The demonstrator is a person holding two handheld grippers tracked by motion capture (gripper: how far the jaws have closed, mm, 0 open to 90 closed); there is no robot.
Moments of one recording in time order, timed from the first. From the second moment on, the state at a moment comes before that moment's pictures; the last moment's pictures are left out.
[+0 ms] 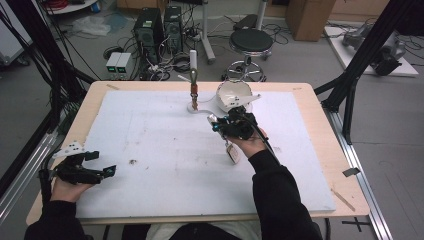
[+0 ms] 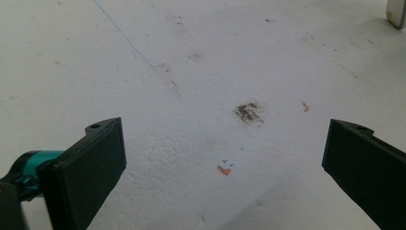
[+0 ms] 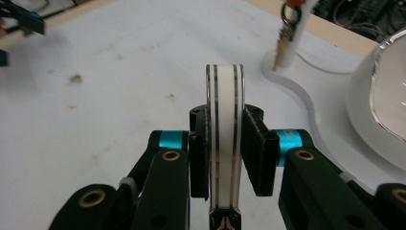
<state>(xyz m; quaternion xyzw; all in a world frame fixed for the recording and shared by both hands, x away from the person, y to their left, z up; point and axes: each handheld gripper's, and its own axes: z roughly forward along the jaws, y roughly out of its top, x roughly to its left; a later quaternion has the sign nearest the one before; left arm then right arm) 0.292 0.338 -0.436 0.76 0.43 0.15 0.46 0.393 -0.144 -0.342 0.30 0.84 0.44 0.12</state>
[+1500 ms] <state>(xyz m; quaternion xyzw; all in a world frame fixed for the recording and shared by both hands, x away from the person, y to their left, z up) 0.301 0.314 -0.398 0.75 0.38 0.16 0.51 0.381 -0.072 -0.276 0.22 0.82 0.51 0.11</state>
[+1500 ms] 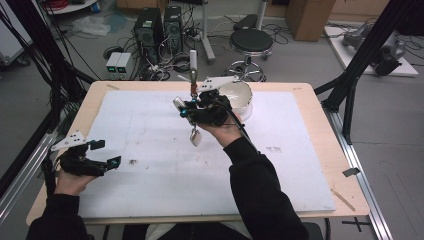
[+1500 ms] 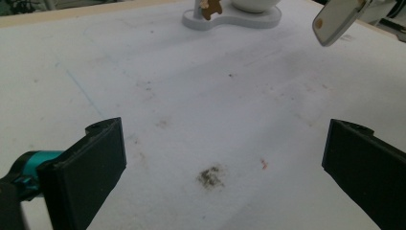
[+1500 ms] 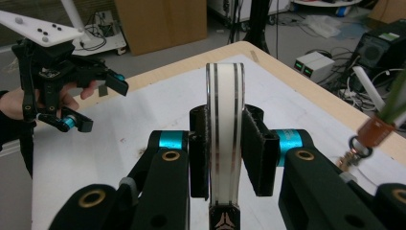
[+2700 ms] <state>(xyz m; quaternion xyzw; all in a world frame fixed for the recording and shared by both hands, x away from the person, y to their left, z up) 0.358 0.231 -0.297 0.75 0.24 0.09 0.61 0.380 -0.025 -0.256 0.17 0.82 0.55 0.08</state>
